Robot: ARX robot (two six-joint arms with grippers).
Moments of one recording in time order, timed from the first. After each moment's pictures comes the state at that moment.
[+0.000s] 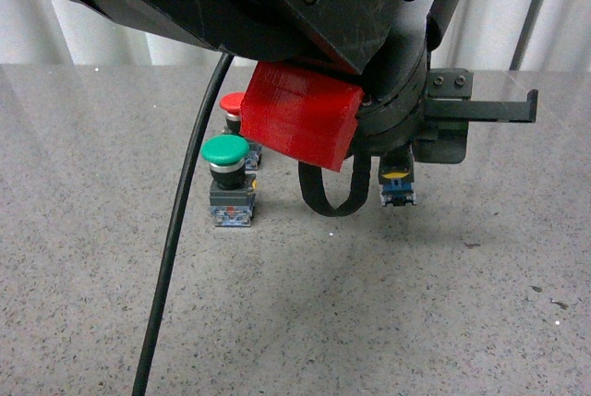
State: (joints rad) left arm -0.70 1.93 1.26 0.06 -0.27 -0.32; right arm 0.00 0.00 0.01 0.00 0.00 0.00
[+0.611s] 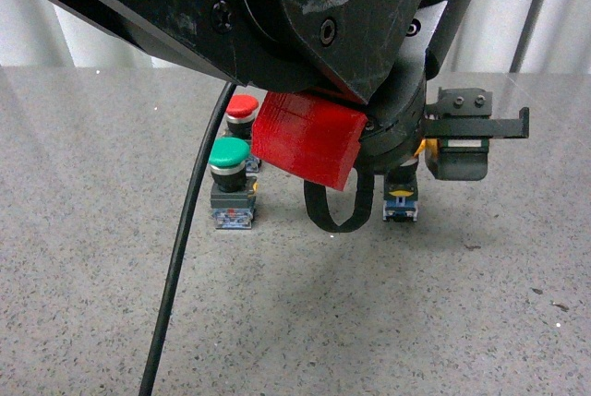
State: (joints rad) left arm -0.70 1.97 1.28 0.04 -0.26 -0.37; right arm 0.00 0.00 0.01 0.00 0.00 0.00
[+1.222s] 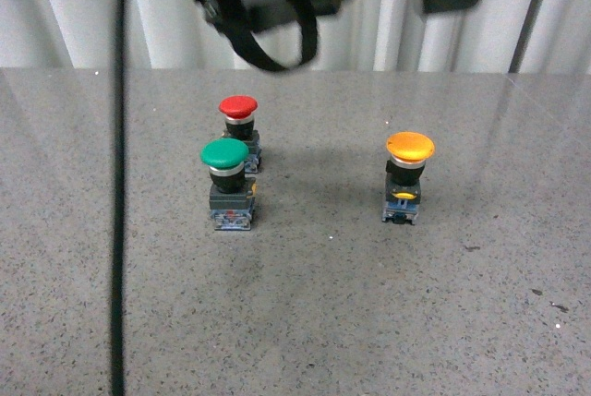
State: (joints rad) left arm -0.61 1.76 1.26 0.15 -0.28 -0.24; right arm 0.00 0.00 0.01 0.00 0.00 0.00
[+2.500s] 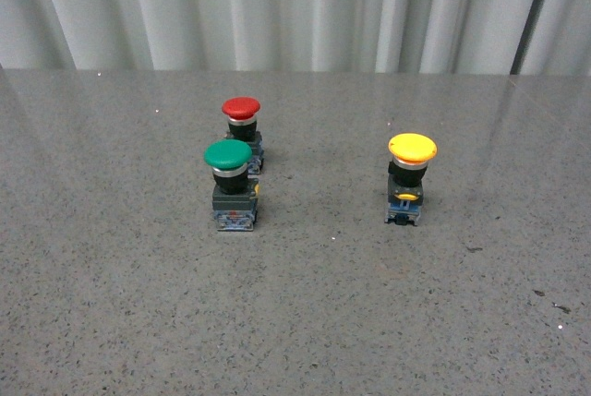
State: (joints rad) left arm 0.01 0.29 0.14 0.15 -0.02 0.00; right arm 0.00 0.00 0.01 0.00 0.00 0.00
